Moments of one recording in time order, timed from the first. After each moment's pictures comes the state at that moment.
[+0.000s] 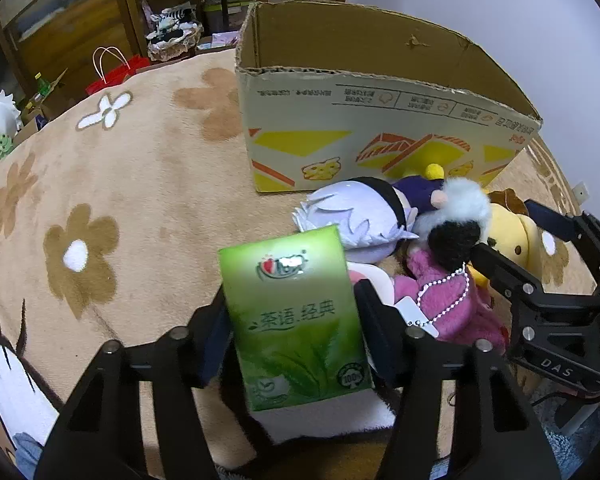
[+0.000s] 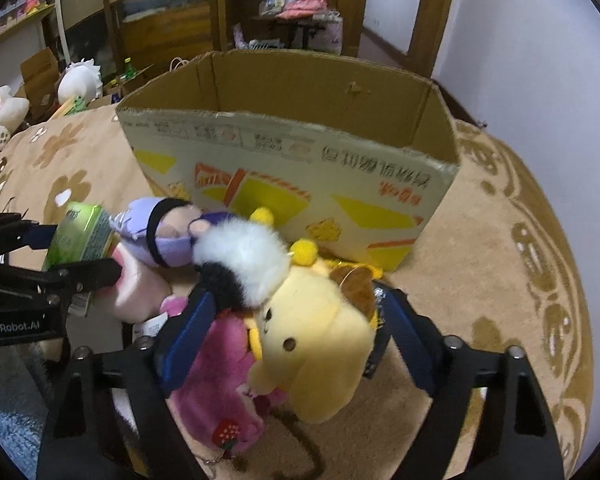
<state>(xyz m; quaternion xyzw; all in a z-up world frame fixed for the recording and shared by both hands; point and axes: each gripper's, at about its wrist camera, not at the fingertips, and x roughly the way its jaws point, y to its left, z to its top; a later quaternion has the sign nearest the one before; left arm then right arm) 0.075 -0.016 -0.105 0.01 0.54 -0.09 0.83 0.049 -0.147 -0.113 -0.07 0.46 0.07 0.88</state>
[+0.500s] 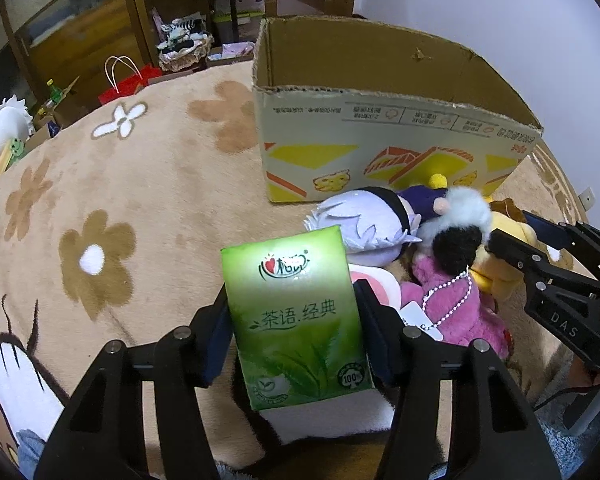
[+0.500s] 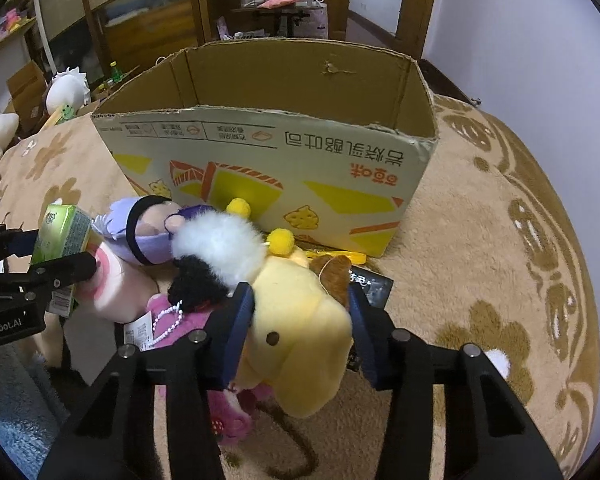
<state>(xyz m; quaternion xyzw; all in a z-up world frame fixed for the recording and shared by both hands) 0.066 -0.015 -0.093 0.02 0.52 -0.08 0.85 0.053 -0.164 -0.115 -0.04 0.48 0.06 0.87</state>
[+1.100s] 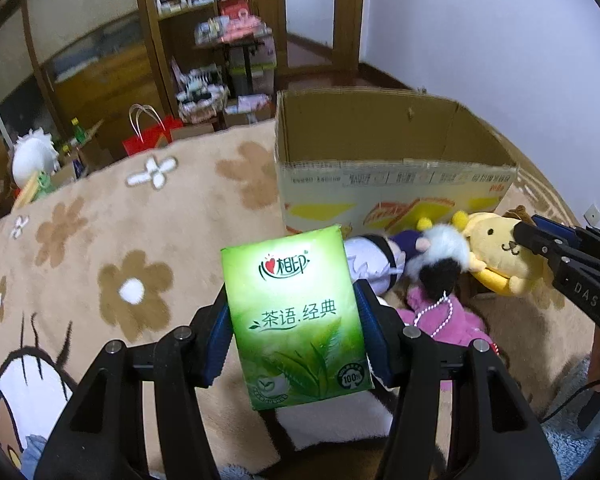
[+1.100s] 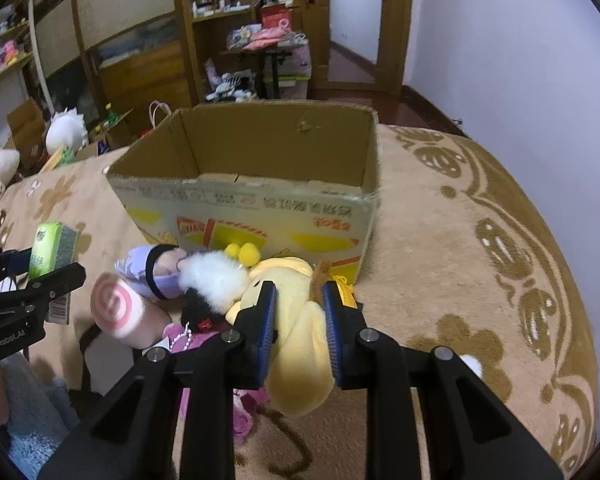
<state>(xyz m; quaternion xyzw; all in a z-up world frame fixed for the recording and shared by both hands) 0.038 -0.011 -0.051 0.03 0.43 -0.05 0.90 0.034 -0.179 -0.075 -0.01 0.42 0.03 0.91</state>
